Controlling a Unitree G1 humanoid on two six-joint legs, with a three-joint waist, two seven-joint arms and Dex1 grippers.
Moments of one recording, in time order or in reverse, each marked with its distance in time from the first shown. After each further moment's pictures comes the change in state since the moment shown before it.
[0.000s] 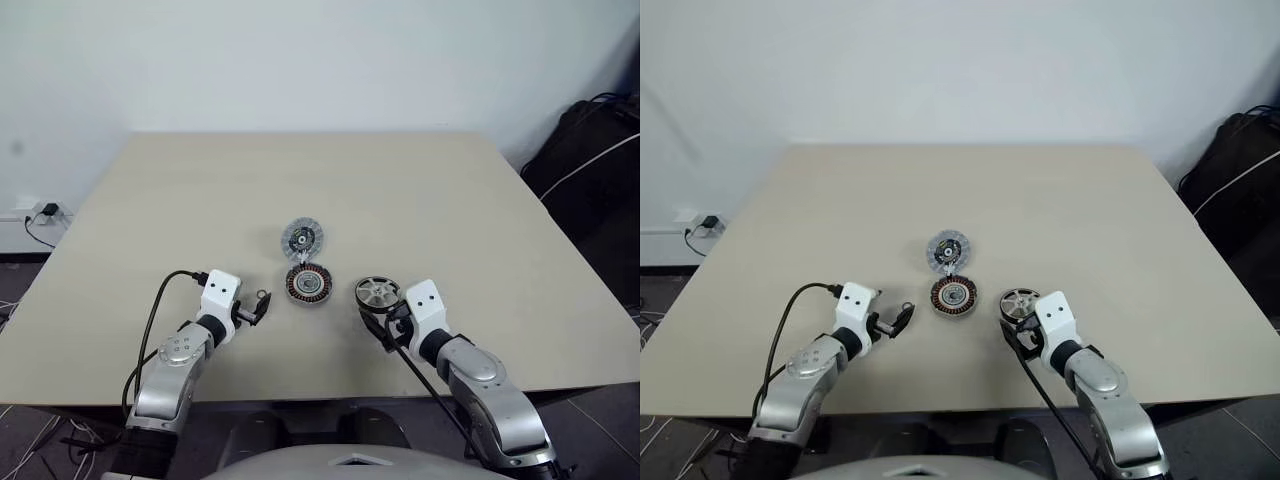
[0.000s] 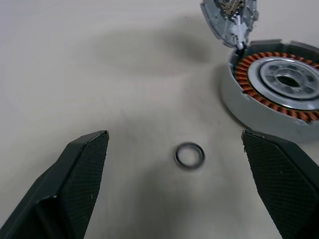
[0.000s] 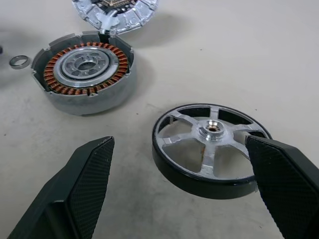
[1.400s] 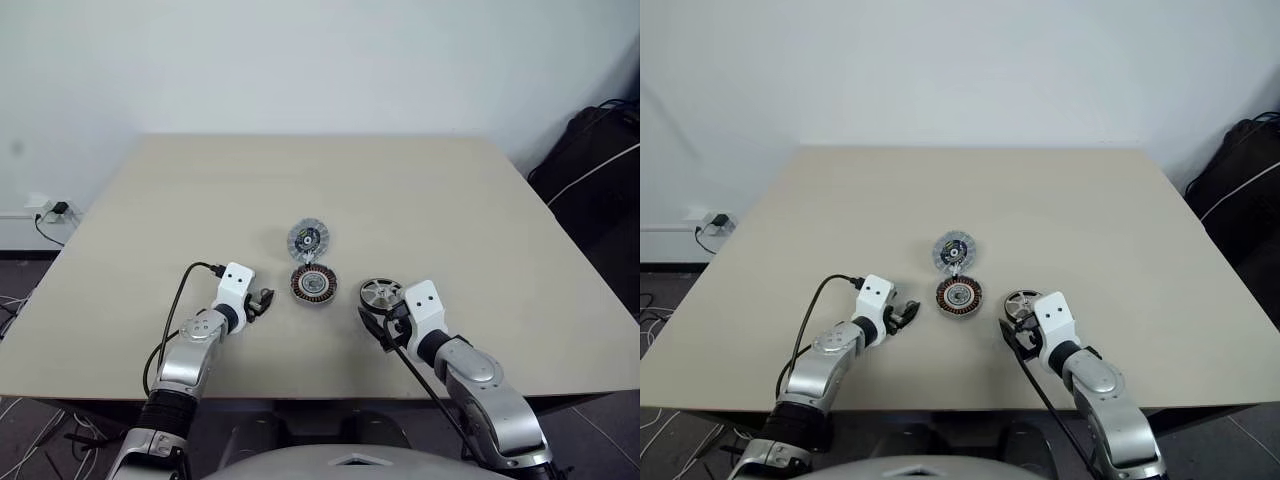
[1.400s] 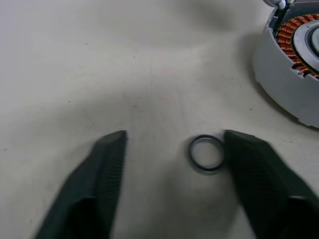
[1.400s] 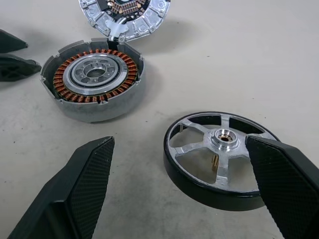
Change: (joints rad) left arm -0.142 -0.039 -0.027 0.229 0.065 0.023 -0.020; right arm 0.004 0.018 0.004 0.000 -0.003 -0.003 -0.016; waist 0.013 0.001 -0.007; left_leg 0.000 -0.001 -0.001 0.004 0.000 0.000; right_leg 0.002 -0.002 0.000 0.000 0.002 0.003
